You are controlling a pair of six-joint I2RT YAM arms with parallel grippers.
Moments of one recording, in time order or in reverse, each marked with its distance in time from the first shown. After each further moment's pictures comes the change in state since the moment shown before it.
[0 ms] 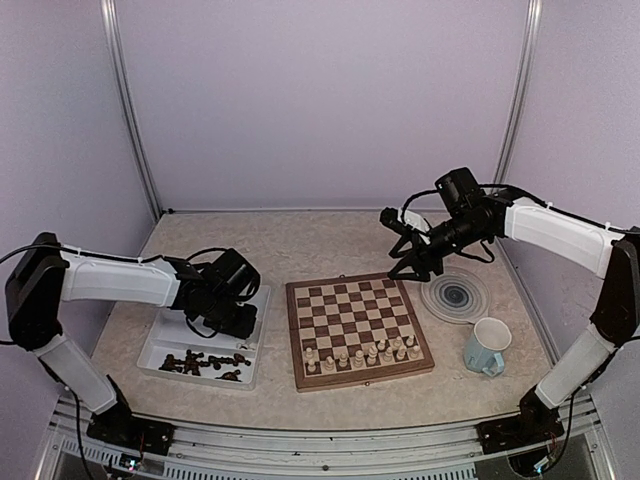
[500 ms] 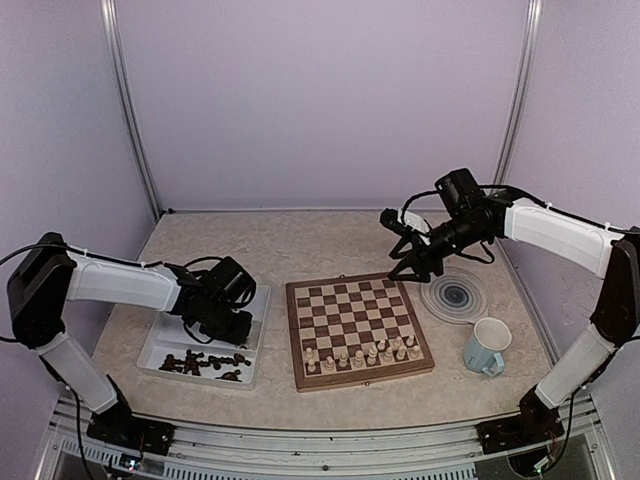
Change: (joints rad) left arm 0.024 0.015 -0.063 0.036 0.006 -0.011; right arm 0.001 0.000 -0.005 0.000 0.002 0.000
